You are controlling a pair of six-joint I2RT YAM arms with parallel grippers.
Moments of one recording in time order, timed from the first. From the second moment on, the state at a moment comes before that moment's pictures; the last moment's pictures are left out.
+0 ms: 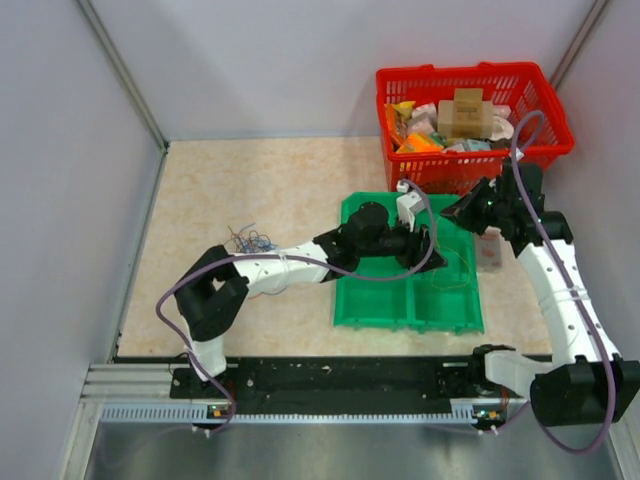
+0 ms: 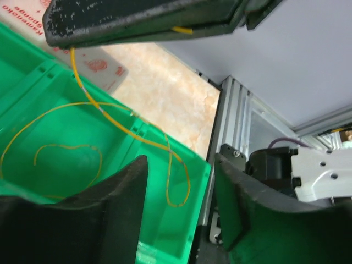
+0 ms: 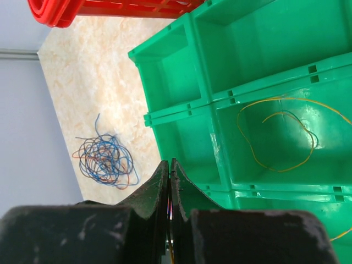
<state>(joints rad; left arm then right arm) -1.00 1.81 1.27 0.34 0.40 -0.52 0.06 1.13 1.14 -0.70 -0.26 0.76</state>
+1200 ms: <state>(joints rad) -0.98 2.15 1.59 0.13 0.15 -0.33 0.02 1.08 0.74 -0.57 -0.06 0.64</state>
